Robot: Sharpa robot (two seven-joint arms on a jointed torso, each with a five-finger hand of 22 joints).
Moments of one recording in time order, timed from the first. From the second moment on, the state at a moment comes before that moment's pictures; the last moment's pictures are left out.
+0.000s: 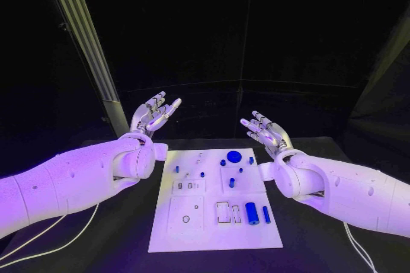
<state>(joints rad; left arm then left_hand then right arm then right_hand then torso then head) 1.21 -0.69 -0.08 1.32 0.00 -0.60 0.54 1.19 -0.13 0.09 0.28 0.10 0.25 0.14 0.02 0.03 0.20 0.19 0.02 0.03 0.33 0.20 0.04 0.04 0.15 0.15 0.28 0.02 0.03 1.07 -0.72 -0.01 1.39 -0.14 -0.51 0.45 1.01 0.15 0.04 -0.13 0.17 0.10 0.13 0.01 0.02 0.13 0.24 0.01 0.02 0.12 0.24 0.01 0.02 0.05 0.22 0.28 0.03 0.03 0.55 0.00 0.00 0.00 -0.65</state>
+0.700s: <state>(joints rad) 1.21 -0.74 -0.10 1.36 -0.01 -0.48 0.55 1.25 -0.03 0.07 0.28 0.10 0.73 0.18 0.12 0.07 0.87 0.21 0.18 0.08 0.96 0.16 0.25 0.13 0.17 0.76 0.28 0.27 0.14 1.10 -0.73 -0.01 1.28 -0.54 -0.36 0.39 1.22 0.15 0.07 -0.26 0.17 0.67 0.18 0.12 0.07 0.80 0.21 0.14 0.06 0.85 0.18 0.17 0.06 0.16 0.75 0.27 0.23 0.11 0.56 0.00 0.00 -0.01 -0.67</state>
